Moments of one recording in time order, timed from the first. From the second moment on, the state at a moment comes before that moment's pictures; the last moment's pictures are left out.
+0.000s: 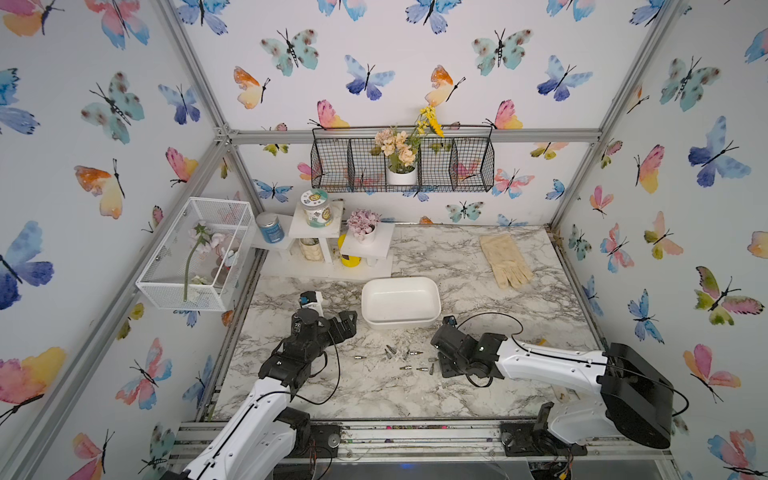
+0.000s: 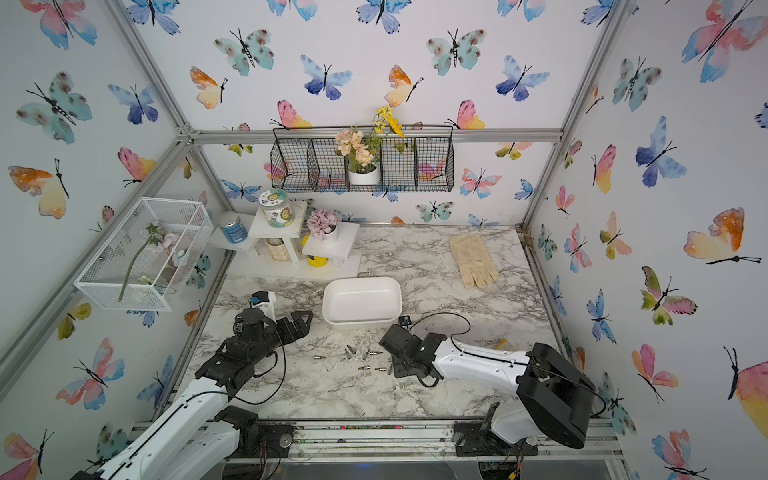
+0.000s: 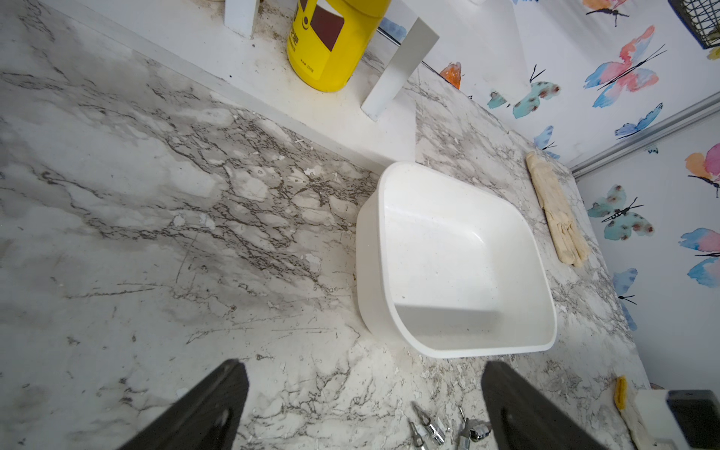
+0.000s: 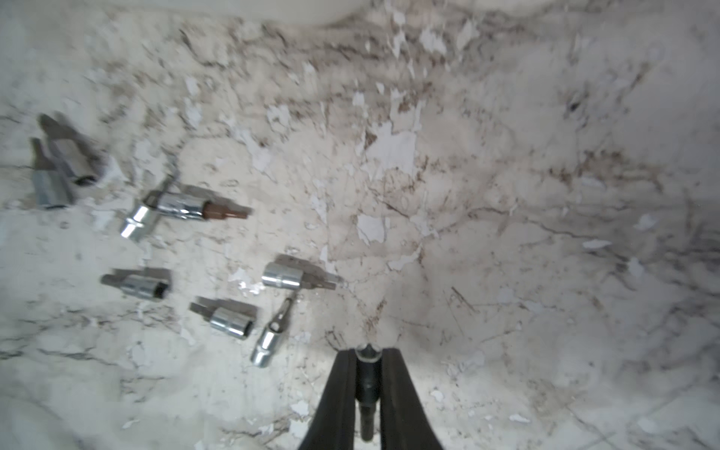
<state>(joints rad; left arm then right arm) -0.31 0.79 0.39 -0.15 0.10 -0.60 1.04 1.41 0.78 -0.58 0.23 0.73</state>
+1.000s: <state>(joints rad) -0.31 0.75 0.40 -0.24 0.12 -0.61 0.78 1.94 1.38 -0.35 0.14 0.36</state>
